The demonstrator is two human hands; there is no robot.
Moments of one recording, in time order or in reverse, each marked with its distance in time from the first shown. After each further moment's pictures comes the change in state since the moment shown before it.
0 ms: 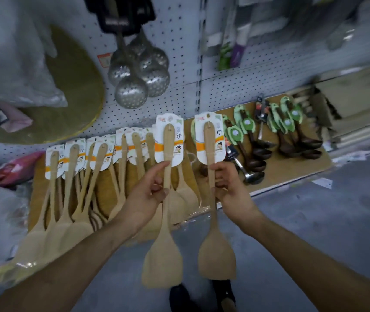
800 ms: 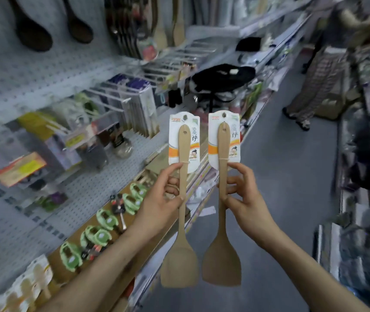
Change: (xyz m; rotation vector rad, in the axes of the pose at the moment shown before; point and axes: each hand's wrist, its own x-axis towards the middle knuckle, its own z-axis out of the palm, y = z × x) left_hand -0.048 0.408 0.348 0.017 -0.577 0.700; right_hand -0.275 -0.134 -0.427 0.030 0.769 -0.257
